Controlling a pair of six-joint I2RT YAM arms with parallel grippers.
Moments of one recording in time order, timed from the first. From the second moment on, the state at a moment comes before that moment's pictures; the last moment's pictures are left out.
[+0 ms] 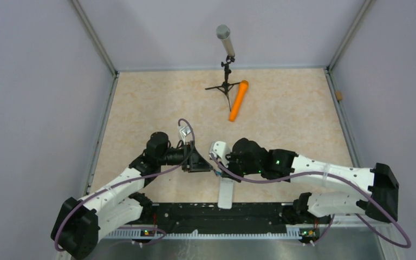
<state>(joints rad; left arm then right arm) -0.53 0.94 0.40 0.19 0.88 -1.02 1.16 1.14 0.86 -0.43 -0.11 -0.07</state>
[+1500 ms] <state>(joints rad) -0.53 1.00 0.30 0.45 0.95 -1.14 1.19 1.17 0.91 -0.37 -0.09 -0.11</state>
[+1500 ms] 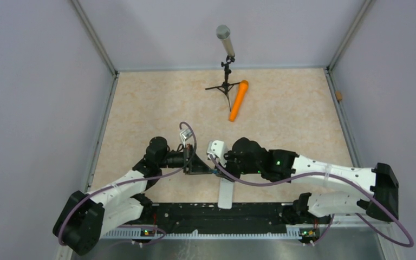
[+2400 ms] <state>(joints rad) -0.53 1.03 0.25 0.82 1.01 -1.32 1.20 0.94 0.69 -0.14 -0.16 -0.19</state>
